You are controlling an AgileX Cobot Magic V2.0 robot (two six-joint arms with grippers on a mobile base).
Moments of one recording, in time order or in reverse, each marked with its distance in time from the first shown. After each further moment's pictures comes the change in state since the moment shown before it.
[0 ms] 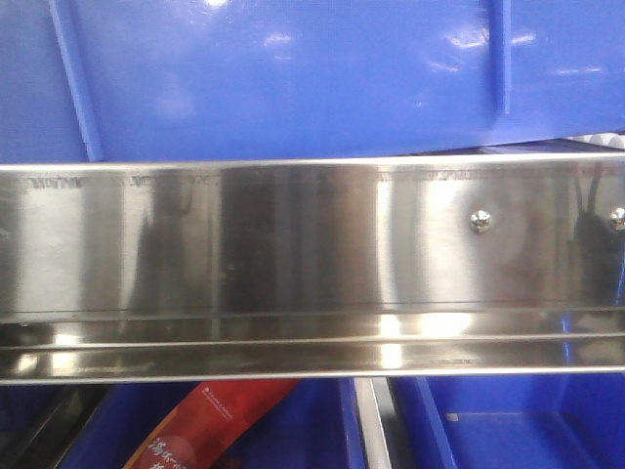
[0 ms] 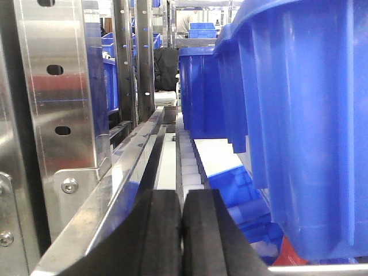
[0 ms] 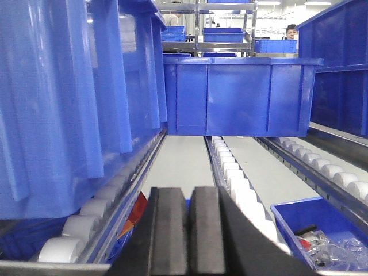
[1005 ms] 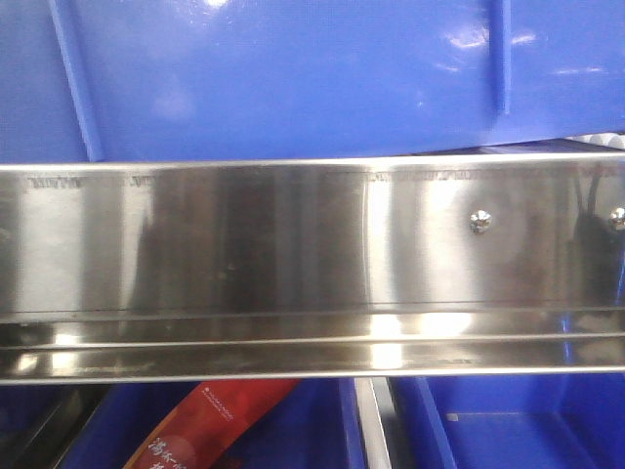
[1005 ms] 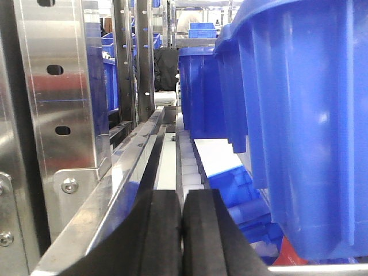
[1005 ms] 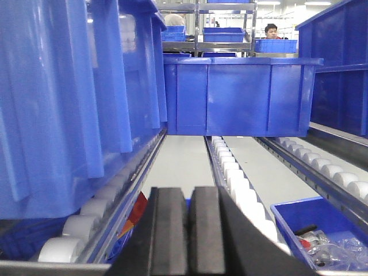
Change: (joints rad) left arm 0.000 0.000 0.000 0.000 0.000 0.000; right arm 0.000 0.000 0.000 0.000 0.000 0.000
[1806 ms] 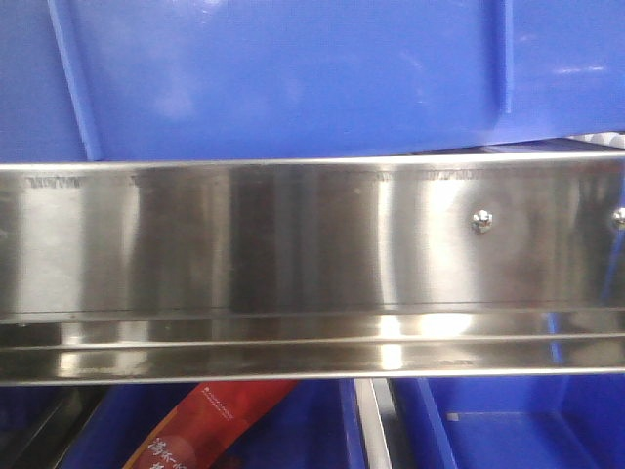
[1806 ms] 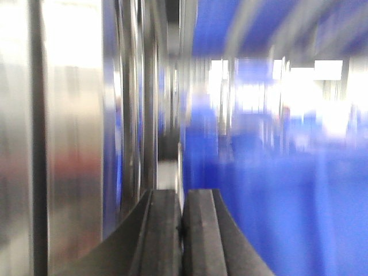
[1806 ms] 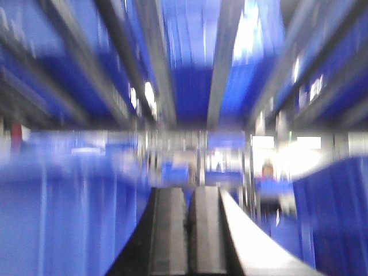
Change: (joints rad) left arm 0.000 -0.003 -0.153 -0.007 -0.198 0.000; right arm 0.000 -0.003 -0.079 0.000 -0.412 0.000
